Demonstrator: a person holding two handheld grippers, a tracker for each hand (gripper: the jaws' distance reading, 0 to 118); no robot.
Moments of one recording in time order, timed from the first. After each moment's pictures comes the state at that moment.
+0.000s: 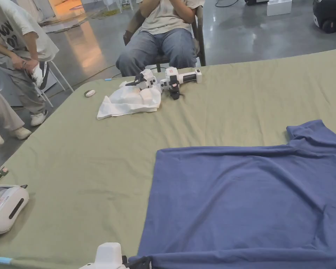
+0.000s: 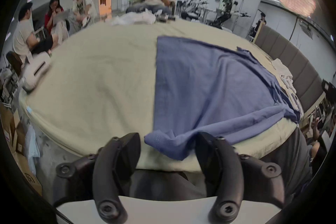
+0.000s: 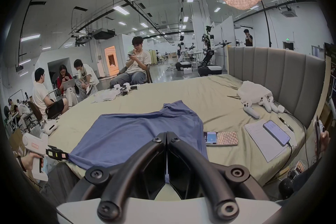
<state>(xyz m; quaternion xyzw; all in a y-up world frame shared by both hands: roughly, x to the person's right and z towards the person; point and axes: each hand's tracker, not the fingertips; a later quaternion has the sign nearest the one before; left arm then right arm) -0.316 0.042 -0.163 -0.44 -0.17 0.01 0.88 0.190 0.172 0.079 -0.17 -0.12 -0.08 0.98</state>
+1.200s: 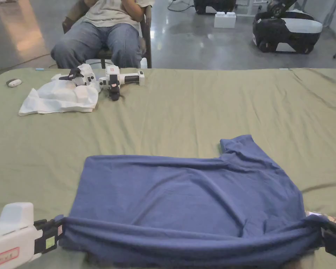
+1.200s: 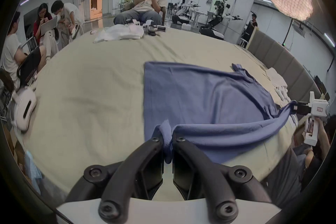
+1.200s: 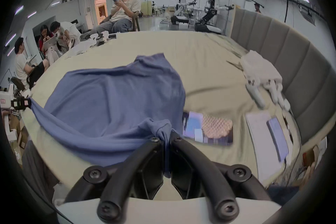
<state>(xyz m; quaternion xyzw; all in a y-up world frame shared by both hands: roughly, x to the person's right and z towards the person) -0.272 0.113 -0.263 -0.40 -0.21 0.00 0.89 0.293 0.120 -0.078 -0.39 -0.13 -0.04 0.91</state>
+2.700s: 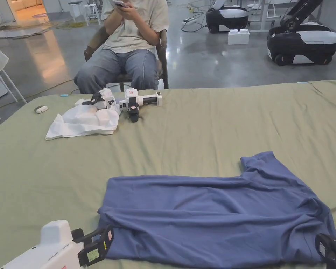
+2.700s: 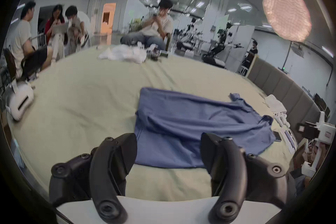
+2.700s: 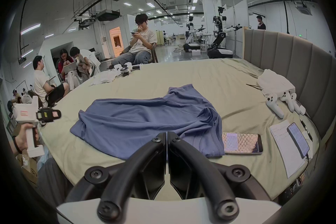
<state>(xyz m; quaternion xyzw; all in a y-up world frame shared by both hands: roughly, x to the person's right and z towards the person) -0.259 0.086 -0.263 -0.32 -0.18 0.07 0.93 0.220 0.130 -0.044 -0.25 -0.07 -0.08 0.96</state>
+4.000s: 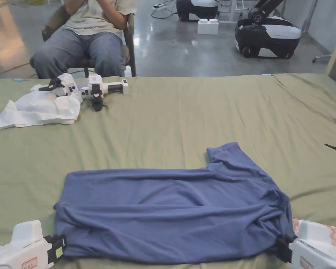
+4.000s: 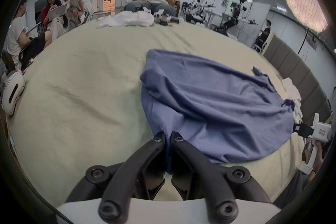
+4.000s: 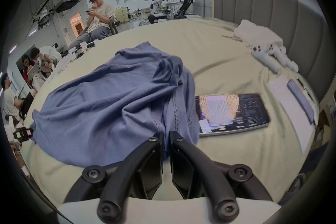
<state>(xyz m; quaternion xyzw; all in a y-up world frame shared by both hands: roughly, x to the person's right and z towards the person) -0.251 0.045 -0.302 -0.41 -0.16 0.04 0.90 0.275 0.038 -0.102 -0.37 -0.20 -0.13 0.90</state>
